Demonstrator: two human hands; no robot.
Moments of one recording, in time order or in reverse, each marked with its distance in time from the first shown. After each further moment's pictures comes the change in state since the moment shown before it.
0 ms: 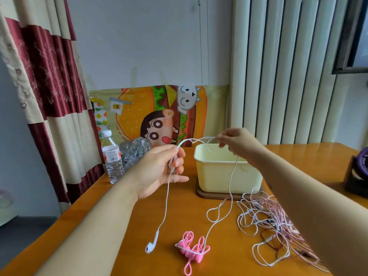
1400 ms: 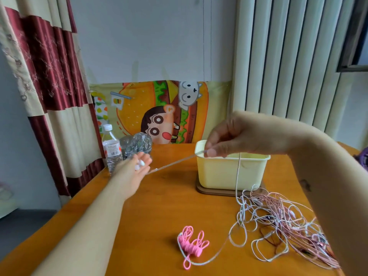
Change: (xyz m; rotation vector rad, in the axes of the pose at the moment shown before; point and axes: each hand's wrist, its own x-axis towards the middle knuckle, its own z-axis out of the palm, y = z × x) left_hand 0.027 -0.061 -0.078 -0.501 0.582 0.040; right_hand -0.071 -0.088 -0.034 -0.296 -0.647 -0.453
